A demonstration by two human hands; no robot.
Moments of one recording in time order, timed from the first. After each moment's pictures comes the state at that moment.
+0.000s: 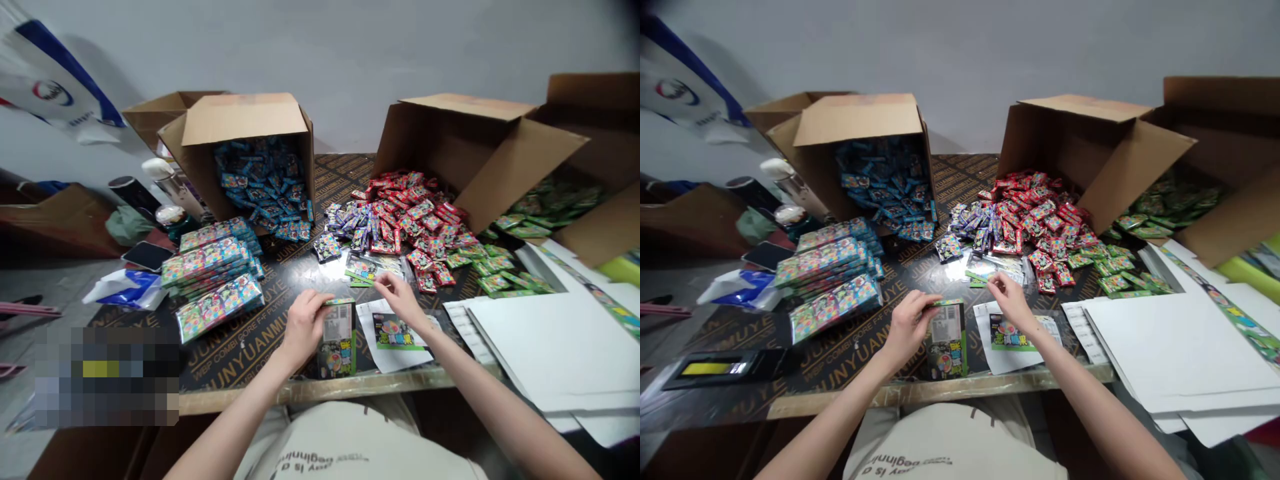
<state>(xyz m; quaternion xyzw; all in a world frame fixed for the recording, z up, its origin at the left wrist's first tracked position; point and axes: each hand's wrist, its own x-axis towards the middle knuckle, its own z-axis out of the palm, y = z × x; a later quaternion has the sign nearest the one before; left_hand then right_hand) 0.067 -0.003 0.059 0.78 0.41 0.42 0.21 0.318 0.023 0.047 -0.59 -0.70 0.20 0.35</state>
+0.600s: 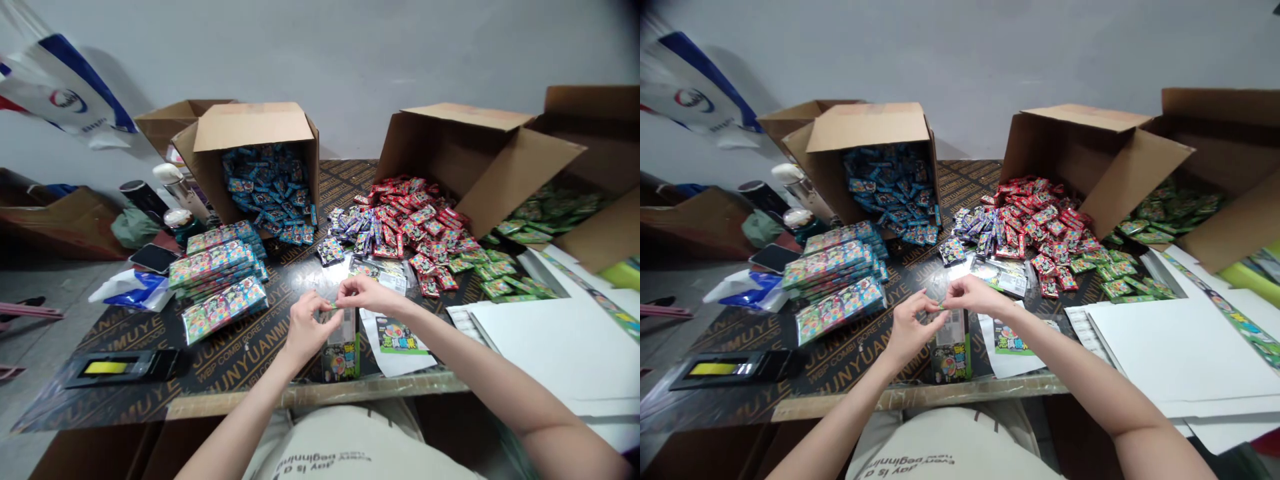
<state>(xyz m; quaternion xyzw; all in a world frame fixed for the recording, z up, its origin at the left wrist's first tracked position) 0.069 -0.001 0.061 0.72 0.43 0.50 0.23 0.240 0.042 0.106 -0.42 -0.70 0.54 0.21</state>
